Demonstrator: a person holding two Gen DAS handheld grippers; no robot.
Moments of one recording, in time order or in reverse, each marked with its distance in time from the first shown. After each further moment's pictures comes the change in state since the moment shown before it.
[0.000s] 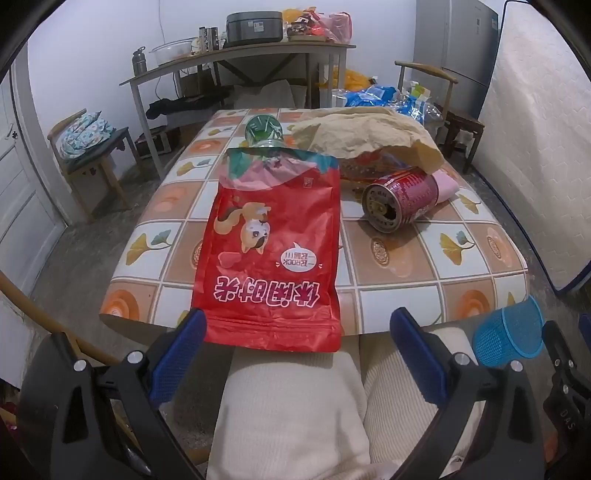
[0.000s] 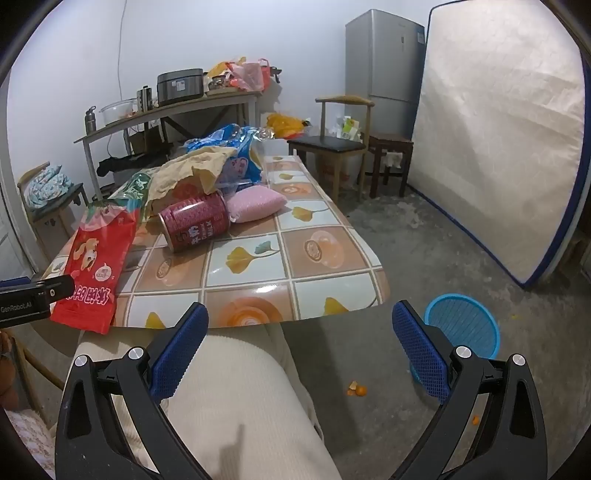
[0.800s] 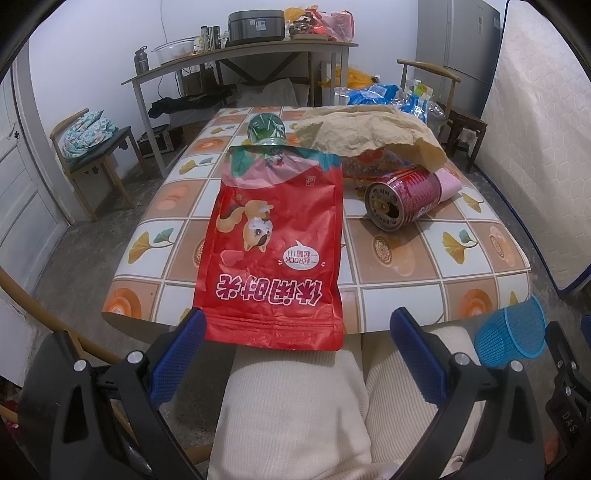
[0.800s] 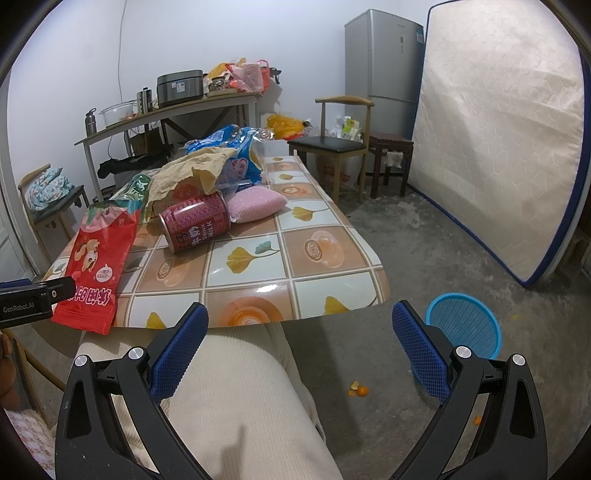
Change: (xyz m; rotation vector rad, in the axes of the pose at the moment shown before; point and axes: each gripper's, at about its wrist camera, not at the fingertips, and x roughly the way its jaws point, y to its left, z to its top) left arm 0.002 0.001 -0.001 -0.003 0.003 0.001; right arm 0.001 0.000 -0.001 0.002 0.000 0.001
